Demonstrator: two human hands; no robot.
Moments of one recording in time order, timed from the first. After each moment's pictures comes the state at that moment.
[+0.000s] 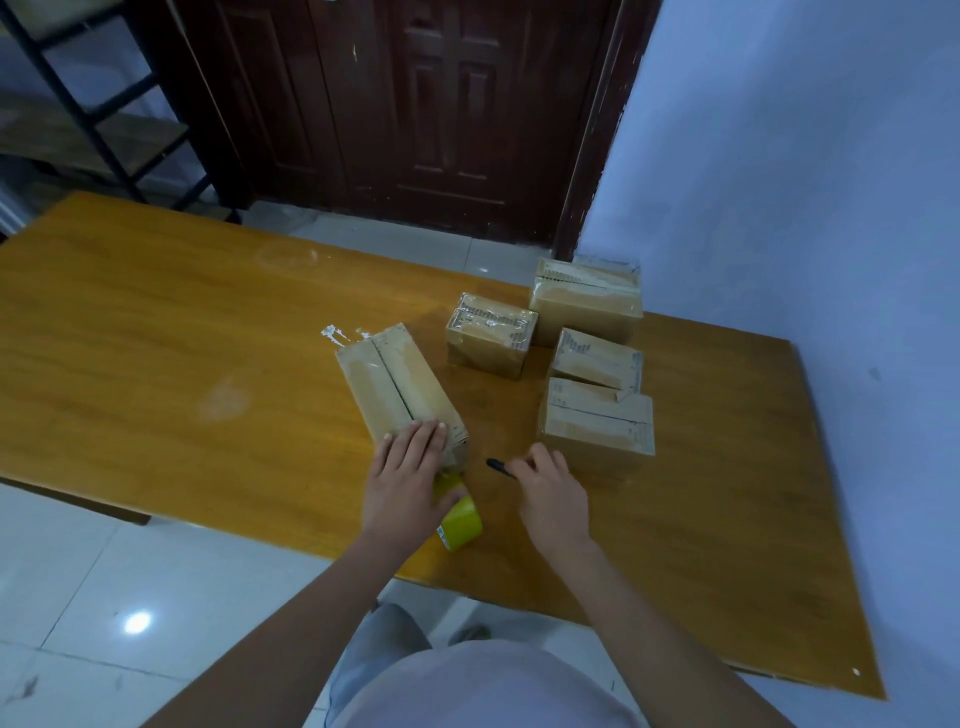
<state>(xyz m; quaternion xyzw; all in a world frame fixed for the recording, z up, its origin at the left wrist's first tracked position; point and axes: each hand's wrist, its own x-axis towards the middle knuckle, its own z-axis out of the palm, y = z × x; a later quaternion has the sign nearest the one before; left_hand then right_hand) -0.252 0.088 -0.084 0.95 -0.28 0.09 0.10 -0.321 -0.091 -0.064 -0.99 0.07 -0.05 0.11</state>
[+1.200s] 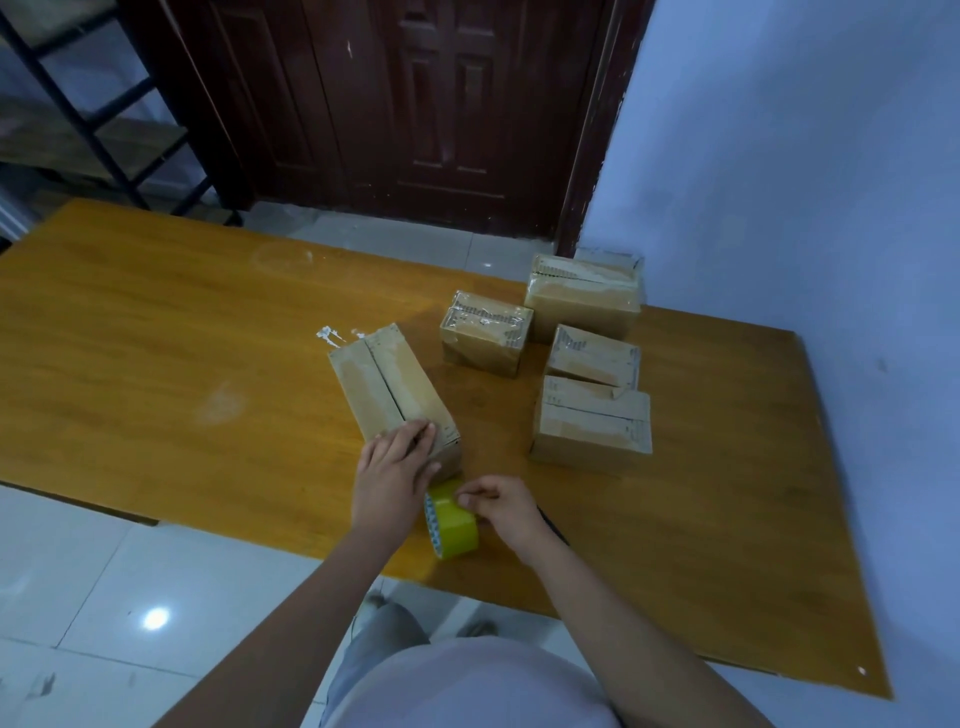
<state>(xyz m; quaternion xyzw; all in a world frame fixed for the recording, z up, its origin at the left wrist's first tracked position) -0.237 0.089 -0.079 0.95 -0.27 0.05 0.16 -0.308 -0.069 -0.080 -0.70 0.21 0.15 0.67</state>
